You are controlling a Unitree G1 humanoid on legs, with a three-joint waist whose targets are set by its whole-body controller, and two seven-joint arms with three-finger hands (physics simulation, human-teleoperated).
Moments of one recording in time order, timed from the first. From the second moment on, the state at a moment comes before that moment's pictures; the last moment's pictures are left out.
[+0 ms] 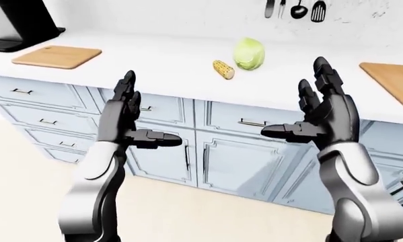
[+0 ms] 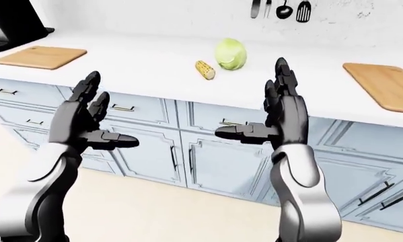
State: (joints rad) left arm -0.38 0.17 0.15 -0.58 -0.09 0.89 -0.06; right arm -0.33 -0.17 -0.23 -0.69 0.23 0.82 -0.11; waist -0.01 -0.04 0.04
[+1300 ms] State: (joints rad) left arm -0.39 0.19 0.18 -0.60 -0.08 0.90 -0.06; right arm -0.33 -0.22 -0.28 -0.78 0.38 0.84 -0.15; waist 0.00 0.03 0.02
